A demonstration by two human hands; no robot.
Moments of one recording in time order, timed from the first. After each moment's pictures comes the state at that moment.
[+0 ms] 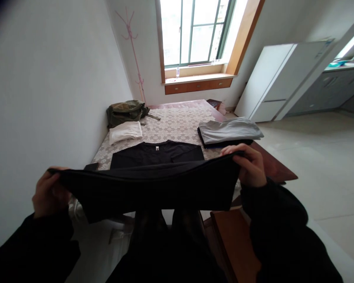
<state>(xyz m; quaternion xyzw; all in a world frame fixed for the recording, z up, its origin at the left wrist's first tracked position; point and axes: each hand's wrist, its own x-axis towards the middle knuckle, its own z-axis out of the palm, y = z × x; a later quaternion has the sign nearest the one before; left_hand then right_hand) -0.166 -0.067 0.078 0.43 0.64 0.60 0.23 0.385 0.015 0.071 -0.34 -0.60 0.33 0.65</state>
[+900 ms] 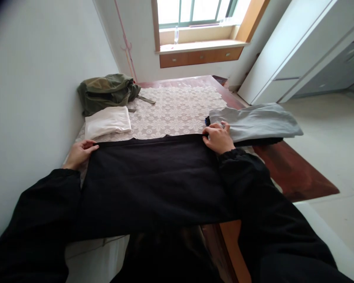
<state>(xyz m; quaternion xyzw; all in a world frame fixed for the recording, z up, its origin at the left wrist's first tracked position) -0.216 0.188 -0.035 0.50 0.71 0.43 0.27 0.365 0.236 -0.036 -0.57 -0.79 -0.05 0.21</state>
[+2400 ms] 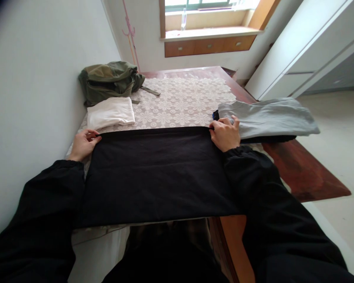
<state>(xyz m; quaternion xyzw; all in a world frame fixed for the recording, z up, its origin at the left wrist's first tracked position) -0.216 0.189 -0.038 0.57 0.71 0.37 0.16 0.353 0.231 -0.042 -0.59 -0.78 -0.14 0.18</state>
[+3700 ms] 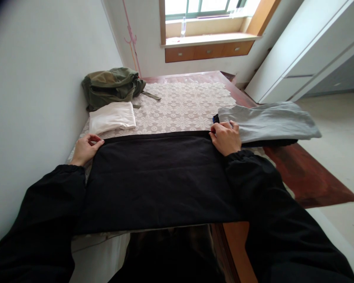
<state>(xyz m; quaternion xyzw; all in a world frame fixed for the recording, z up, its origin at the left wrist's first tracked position) -0.214 0.186 -0.033 0.58 0.75 0.31 0.10 0.352 0.233 -0.038 -0.60 -0.77 -0.11 0.20</state>
